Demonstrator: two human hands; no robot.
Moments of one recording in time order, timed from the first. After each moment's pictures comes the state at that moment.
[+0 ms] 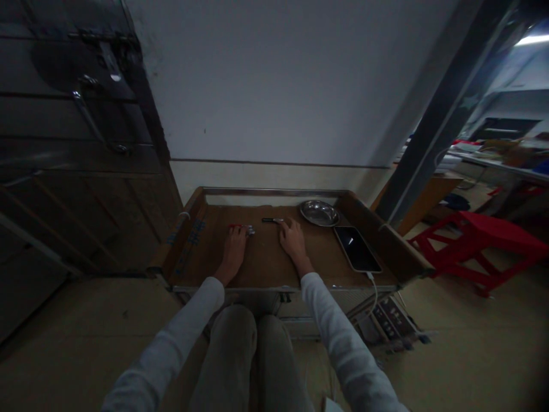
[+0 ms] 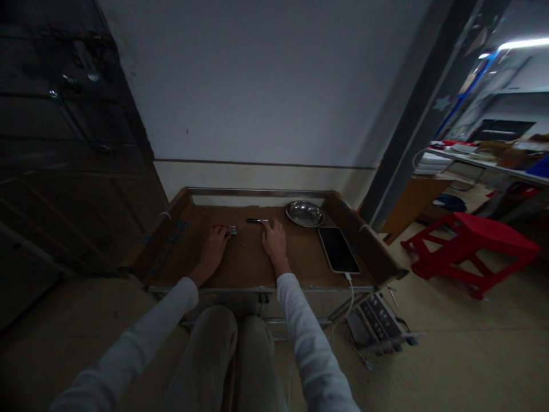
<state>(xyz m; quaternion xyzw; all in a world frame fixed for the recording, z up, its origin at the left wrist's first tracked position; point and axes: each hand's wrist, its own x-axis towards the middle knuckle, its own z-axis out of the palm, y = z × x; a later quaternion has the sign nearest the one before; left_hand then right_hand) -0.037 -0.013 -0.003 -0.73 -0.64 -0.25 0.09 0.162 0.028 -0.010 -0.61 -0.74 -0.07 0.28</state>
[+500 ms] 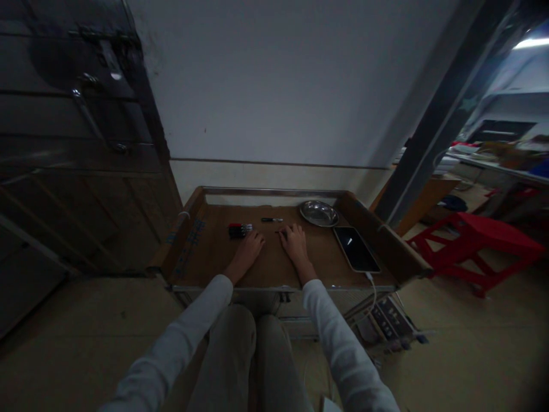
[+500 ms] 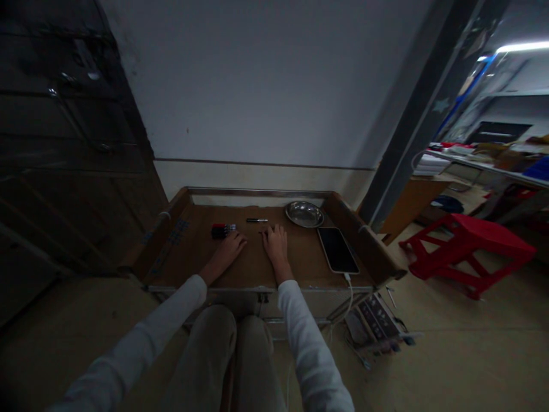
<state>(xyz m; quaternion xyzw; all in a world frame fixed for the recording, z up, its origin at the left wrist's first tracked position) -0.008 -0.010 -0.011 -0.83 -0.50 -0.25 0.01 0.167 0.018 -0.013 -0.63 -0.74 -0.08 0.23</state>
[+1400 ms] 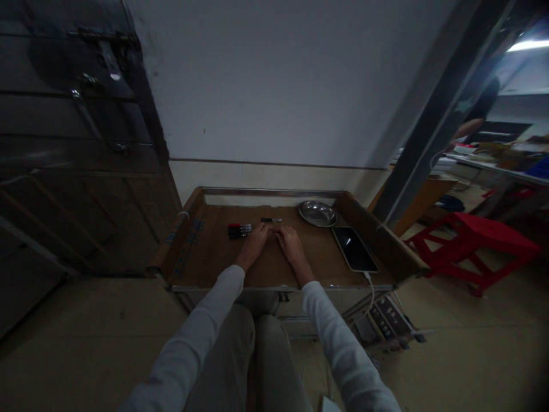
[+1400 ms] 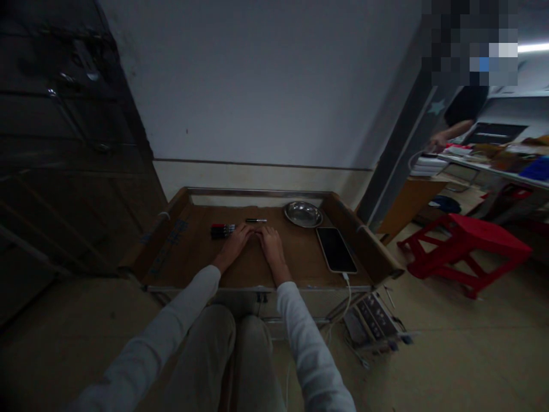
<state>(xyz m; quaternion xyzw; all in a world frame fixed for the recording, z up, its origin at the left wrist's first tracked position) 0.013 0.024 -0.014 -0.81 -0.48 -0.33 -0.04 0.163 0.011 -0.005 -0.52 -0.79 -0.02 0.31</state>
